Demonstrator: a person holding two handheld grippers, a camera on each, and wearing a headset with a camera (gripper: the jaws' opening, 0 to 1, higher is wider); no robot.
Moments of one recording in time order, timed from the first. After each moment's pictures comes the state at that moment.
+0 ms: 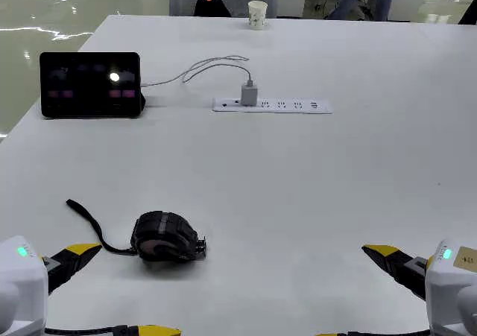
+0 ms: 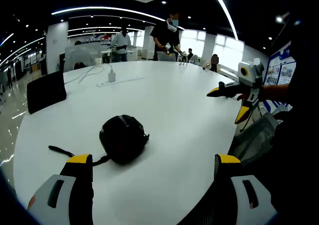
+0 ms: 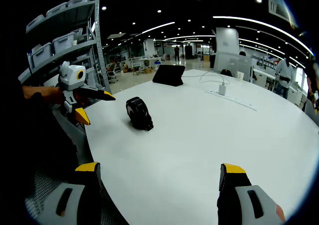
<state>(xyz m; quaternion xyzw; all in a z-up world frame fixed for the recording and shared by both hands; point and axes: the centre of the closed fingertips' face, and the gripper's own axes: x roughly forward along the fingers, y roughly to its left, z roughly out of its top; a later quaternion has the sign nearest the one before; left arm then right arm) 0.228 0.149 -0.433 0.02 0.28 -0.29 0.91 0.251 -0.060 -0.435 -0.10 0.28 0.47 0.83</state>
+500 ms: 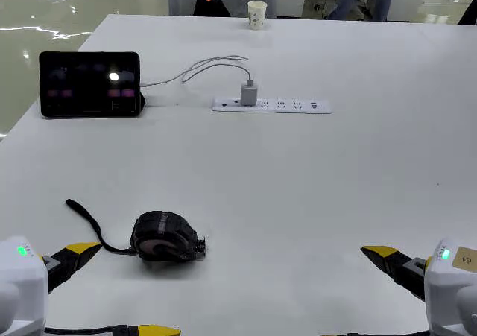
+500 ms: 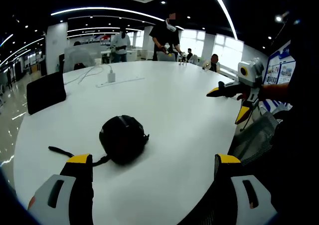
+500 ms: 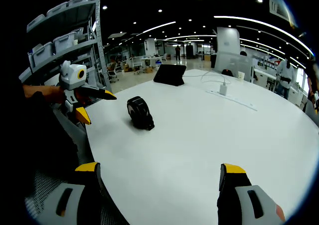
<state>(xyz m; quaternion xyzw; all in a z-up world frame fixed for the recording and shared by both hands) 0.228 0.148 -0.433 0.03 0.28 -0.29 0.91 0.250 -0.059 -0.435 -0.10 0.28 0.47 0.83</state>
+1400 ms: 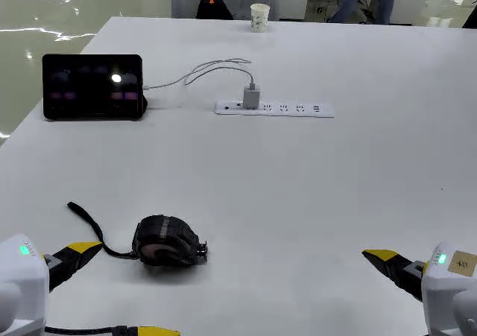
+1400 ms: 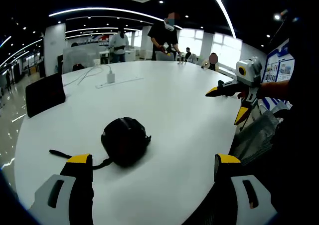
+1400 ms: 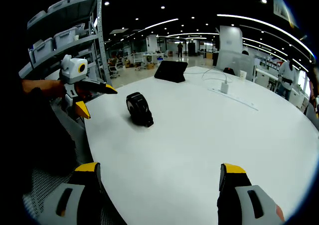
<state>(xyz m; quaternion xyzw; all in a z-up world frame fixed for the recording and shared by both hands) 0.234 0.152 -0.433 0.03 0.28 -0.30 0.91 0.253 -0.060 -0.441 -0.12 0.29 0.47 0.82</state>
